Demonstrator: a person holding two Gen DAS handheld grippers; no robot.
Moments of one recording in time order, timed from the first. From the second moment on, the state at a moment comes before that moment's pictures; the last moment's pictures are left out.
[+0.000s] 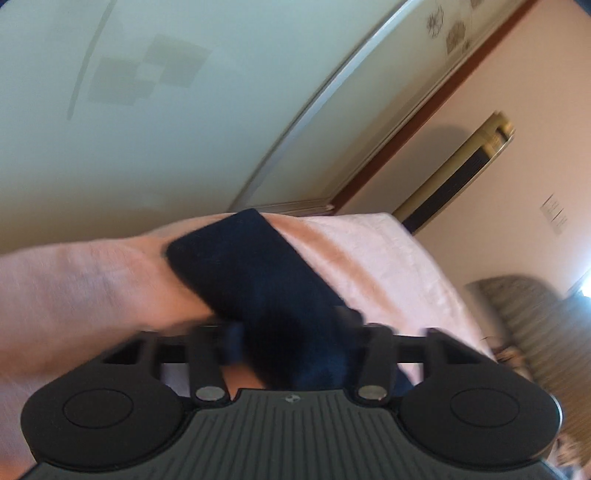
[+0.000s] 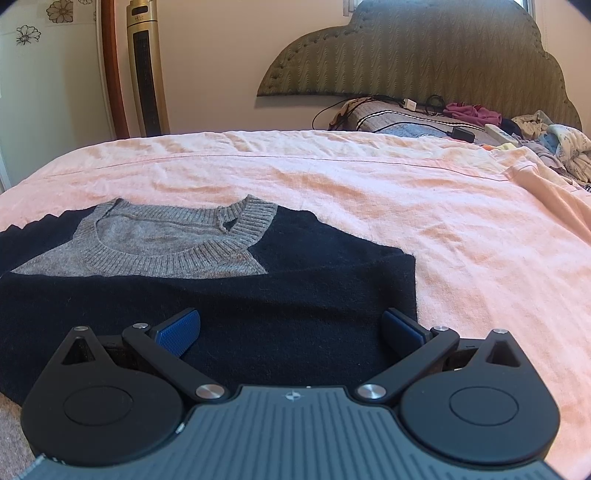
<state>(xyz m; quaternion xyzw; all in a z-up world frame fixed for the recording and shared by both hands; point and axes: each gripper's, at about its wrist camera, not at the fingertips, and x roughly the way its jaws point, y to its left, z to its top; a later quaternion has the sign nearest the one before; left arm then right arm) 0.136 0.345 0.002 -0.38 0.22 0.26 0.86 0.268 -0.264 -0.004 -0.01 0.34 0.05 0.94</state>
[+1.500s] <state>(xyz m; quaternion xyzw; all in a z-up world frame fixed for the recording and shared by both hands) 0.086 0.087 -0.010 -0.24 0.25 -0.05 0.93 0.284 -0.188 0.017 0.25 0.49 0.21 0.81</state>
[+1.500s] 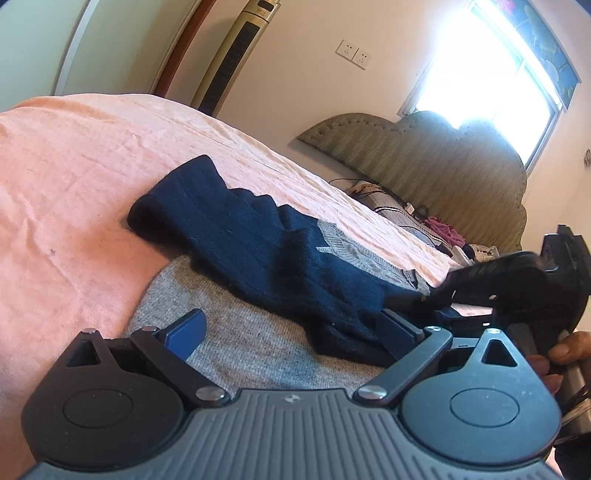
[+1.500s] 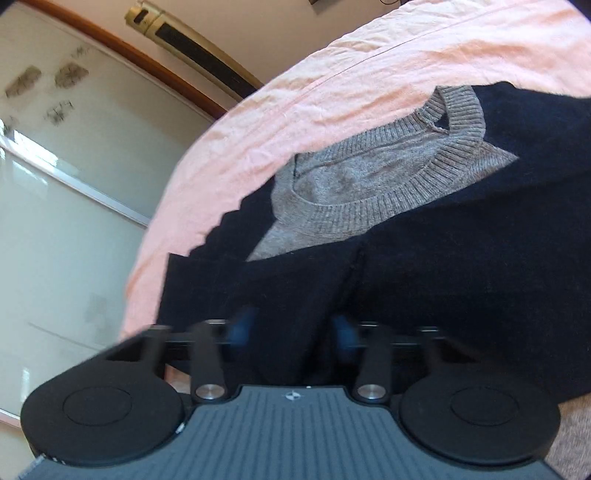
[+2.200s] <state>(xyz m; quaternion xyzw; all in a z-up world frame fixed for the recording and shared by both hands) 0.080 0.089 -0.007 -0.24 0.25 -0.05 0.94 0.282 -0.315 0.031 0.19 0.45 0.11 0.87</state>
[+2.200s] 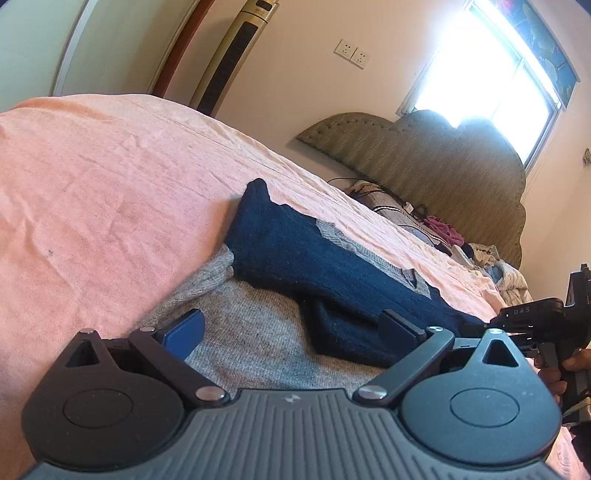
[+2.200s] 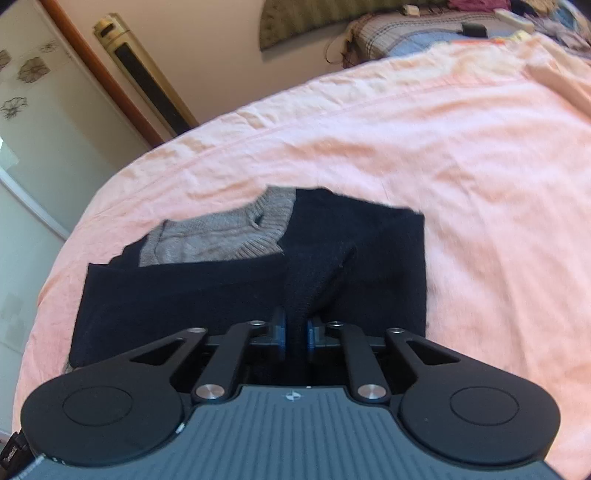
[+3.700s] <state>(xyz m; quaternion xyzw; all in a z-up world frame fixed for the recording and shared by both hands) 0.238 0.049 0.002 0.02 0.32 0.00 0.95 0.281 -0.264 -0.004 0.02 0.34 0.08 0.94</state>
